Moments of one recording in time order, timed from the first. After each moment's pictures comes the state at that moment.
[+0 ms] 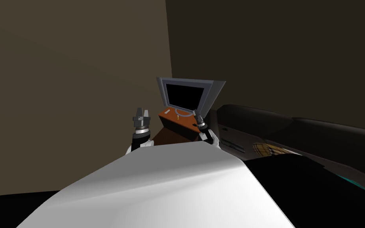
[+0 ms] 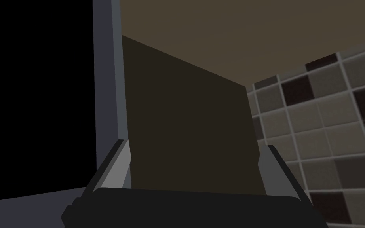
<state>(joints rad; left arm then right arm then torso) 0.48 0.00 -0.05 -2.22 -0.12 -0.56 0.05 0.23 -0.38 0.14 -1.91 0.10 -0.70 0.02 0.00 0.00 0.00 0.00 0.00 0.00</state>
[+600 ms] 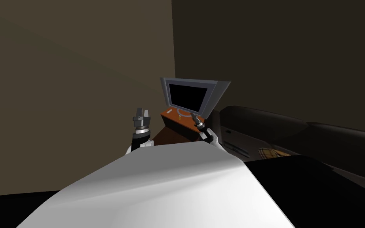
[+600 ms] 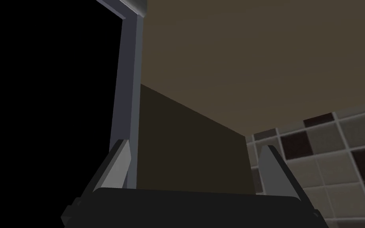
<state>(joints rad) 0.48 0.00 -0.05 -2.22 -0.12 -0.56 0.05 0.15 -0.48 0.20 -1.75 0.16 -0.71 0.07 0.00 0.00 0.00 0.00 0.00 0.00</state>
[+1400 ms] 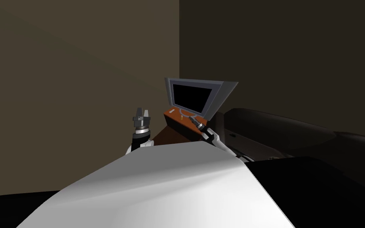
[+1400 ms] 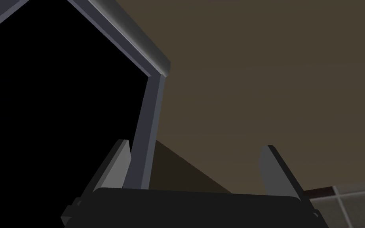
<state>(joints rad) 0.48 0.00 -0.05 -2.22 -0.12 -0.56 0.05 0.08 -0.60 0.27 -1.56 0.22 -0.73 0.12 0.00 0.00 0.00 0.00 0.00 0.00</state>
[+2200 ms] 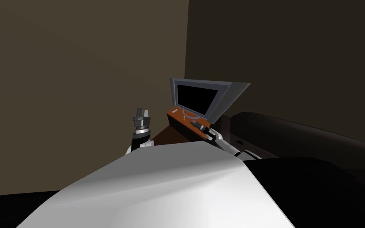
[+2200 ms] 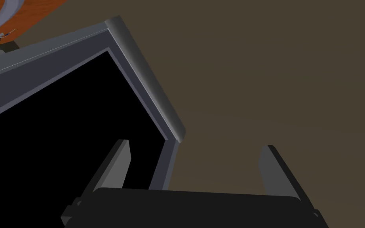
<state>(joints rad) 0.48 0.00 -0.05 -2.22 -0.12 -0.56 0.05 0.01 -0.72 0.36 -1.33 0.32 -0.73 0.18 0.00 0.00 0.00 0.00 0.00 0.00</state>
